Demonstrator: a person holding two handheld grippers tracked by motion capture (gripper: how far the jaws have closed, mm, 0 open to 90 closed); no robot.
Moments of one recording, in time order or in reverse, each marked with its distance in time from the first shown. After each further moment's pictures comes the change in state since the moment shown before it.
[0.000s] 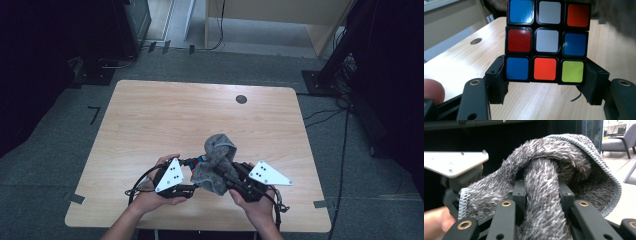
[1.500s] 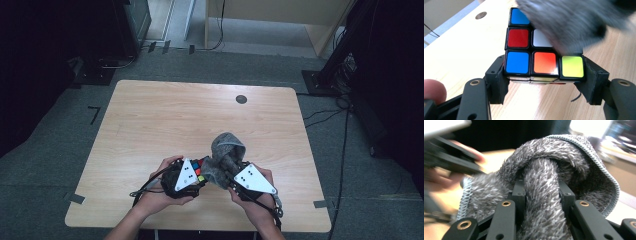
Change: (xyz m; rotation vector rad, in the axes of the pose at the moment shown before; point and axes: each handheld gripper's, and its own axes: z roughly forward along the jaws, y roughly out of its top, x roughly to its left) left arm -0.009 0.005 0.020 0.244 0.105 0.028; right arm 0.005 -0.010 0.007 0.146 -0.276 -0.331
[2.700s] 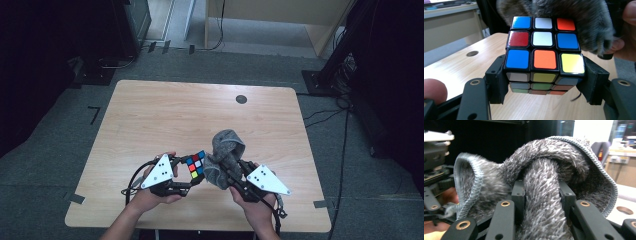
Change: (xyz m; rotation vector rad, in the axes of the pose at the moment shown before) left arm 0.021 -0.008 -0.032 -0.373 -0.167 -0.117; right arm -0.005 0.005 -0.009 -0.168 0.062 0.215
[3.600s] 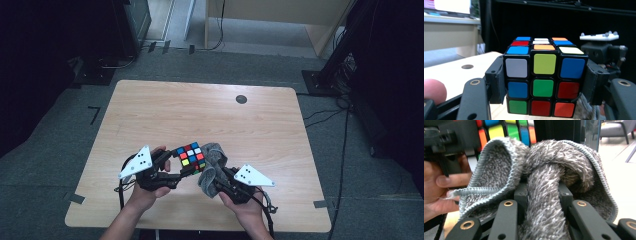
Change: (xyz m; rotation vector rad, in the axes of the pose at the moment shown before) left arm 0.022 0.006 -0.025 -0.231 -0.007 -0.233; right arm 0.007 -0.031 0.022 0.129 0.169 0.159
